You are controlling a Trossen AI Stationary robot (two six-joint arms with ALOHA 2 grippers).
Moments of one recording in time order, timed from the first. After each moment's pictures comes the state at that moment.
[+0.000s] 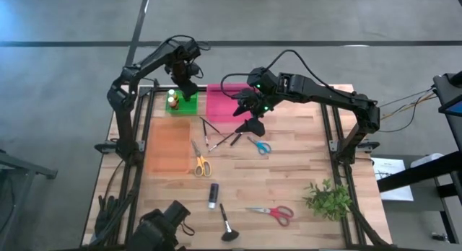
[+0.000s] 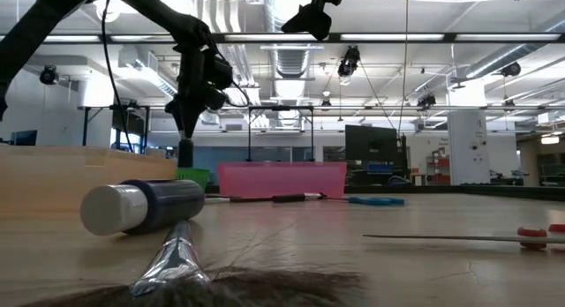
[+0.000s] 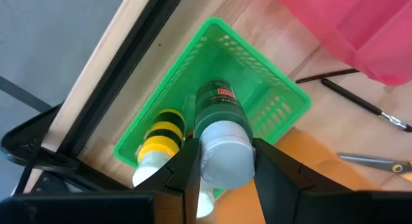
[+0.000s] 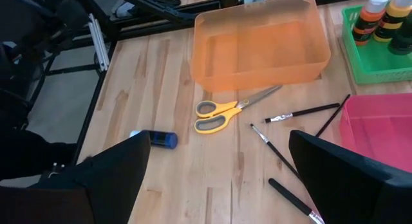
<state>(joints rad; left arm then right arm) 0.92 1.97 1.79 -1.43 -0.01 0.23 -0.26 1.70 1.76 -0.82 -0.47 0.01</state>
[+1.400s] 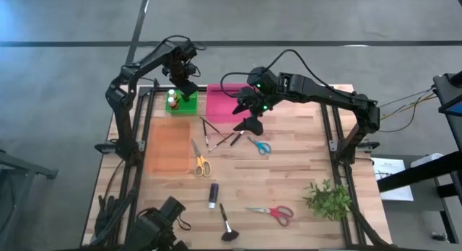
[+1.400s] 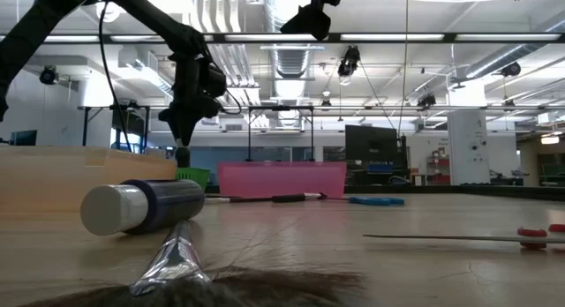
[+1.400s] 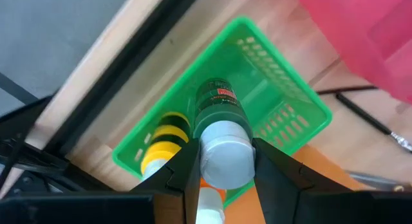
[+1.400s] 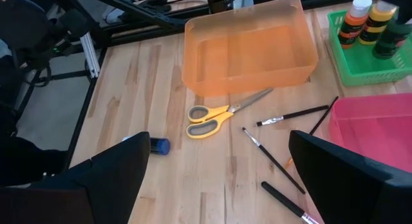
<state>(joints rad) 0.97 1.96 1.72 -1.36 0.02 0.19 -0.26 1.70 1.76 -0.80 -0.43 0.03</state>
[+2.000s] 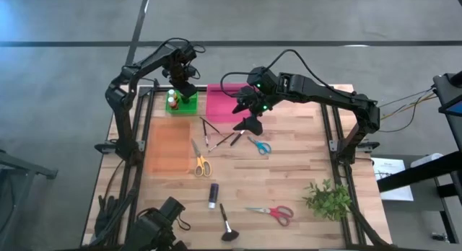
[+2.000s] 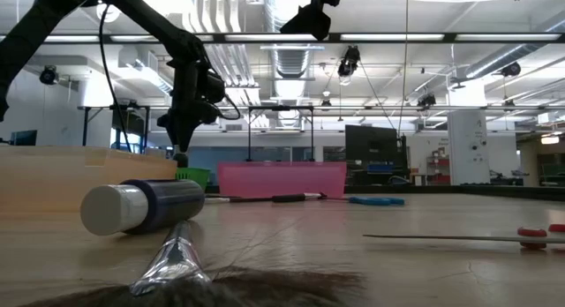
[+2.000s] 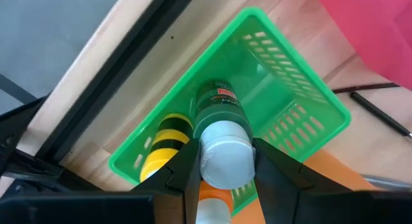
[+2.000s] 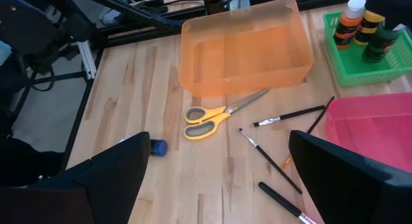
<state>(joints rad) 0.98 1.96 1.66 -1.31 0.02 0.21 -0.26 1.70 1.76 -0.79 -0.42 0.03</state>
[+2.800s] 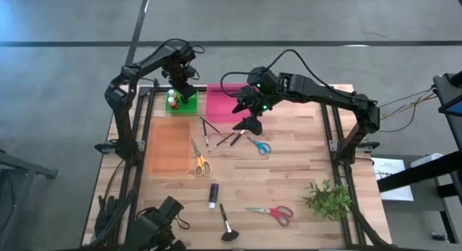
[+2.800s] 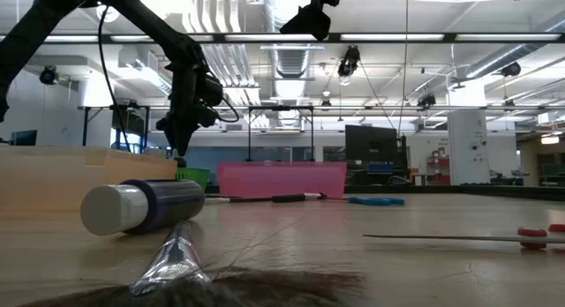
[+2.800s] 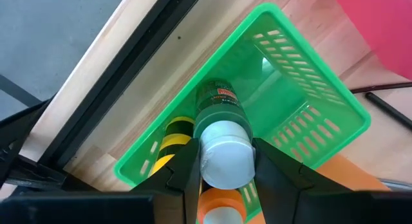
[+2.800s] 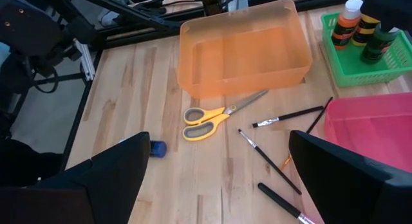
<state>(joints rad) 0.99 1.96 1.63 -1.27 0.01 0.24 -0.26 1.70 1.76 -0.79 -0.42 0.03</state>
